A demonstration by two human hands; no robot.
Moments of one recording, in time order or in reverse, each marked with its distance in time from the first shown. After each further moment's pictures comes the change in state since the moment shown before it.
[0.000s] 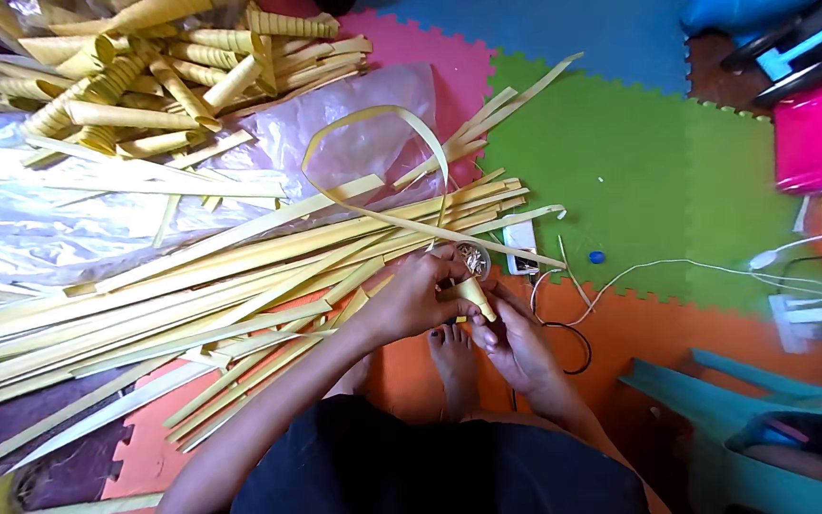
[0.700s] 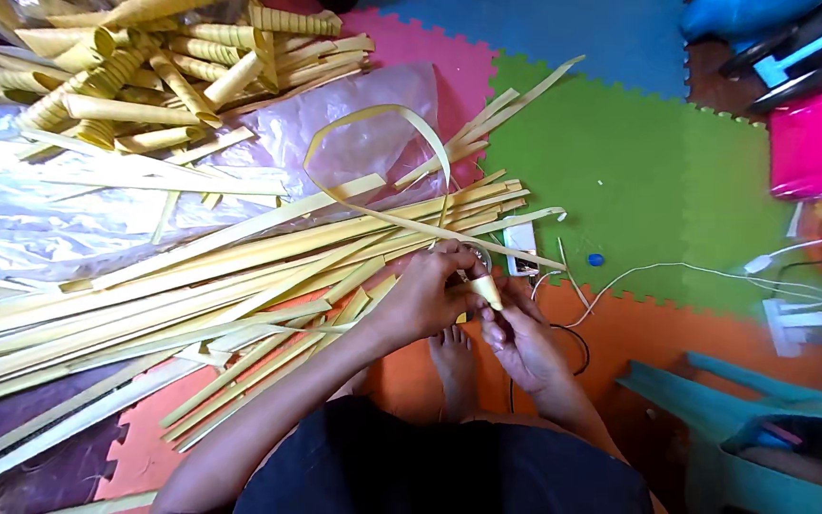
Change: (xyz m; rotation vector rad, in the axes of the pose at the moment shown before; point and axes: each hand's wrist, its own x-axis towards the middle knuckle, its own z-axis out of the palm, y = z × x) left_hand 0.003 0.011 0.005 0.007 0.085 -0.010; right_hand -0.002 -0.006 0.000 0.010 -0.005 -0.079
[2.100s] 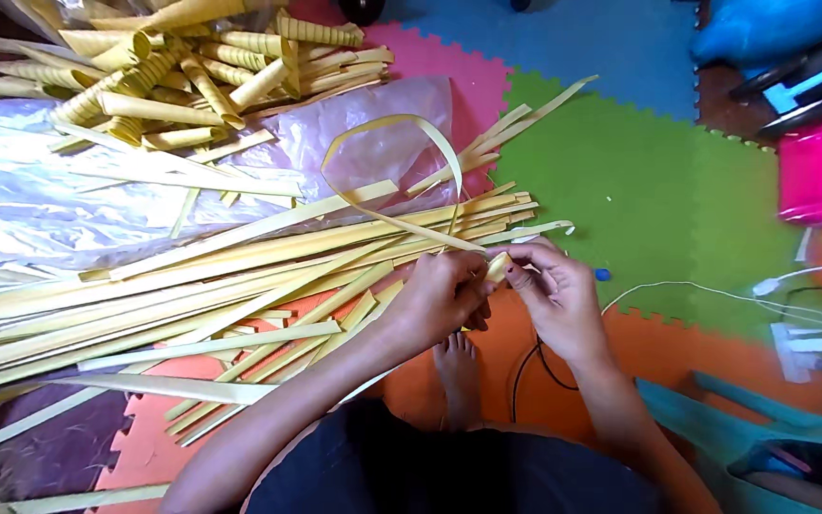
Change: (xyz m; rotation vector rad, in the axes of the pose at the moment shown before) left_hand -0.009 0.022 -0.009 -0.255 0.025 -0.078; right_hand 0.032 -0.050 0.007 -0.930 -0.172 -0.709
